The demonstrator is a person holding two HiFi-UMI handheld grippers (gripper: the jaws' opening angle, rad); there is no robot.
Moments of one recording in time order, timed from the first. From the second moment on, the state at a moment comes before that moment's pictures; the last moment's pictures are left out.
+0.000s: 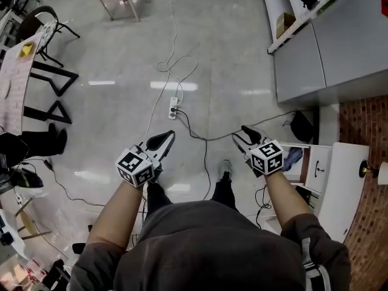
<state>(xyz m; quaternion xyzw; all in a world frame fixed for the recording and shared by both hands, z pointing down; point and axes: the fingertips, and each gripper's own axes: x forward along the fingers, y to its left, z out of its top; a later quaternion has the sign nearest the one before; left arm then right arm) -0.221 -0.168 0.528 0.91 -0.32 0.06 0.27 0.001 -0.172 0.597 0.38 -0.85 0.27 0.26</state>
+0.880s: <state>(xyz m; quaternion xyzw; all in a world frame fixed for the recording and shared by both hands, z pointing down) -0.277 -0.154 0.464 0.90 -0.36 0.04 0.23 -0.097 -0.174 0.503 0.33 -0.90 0.20 0.20</state>
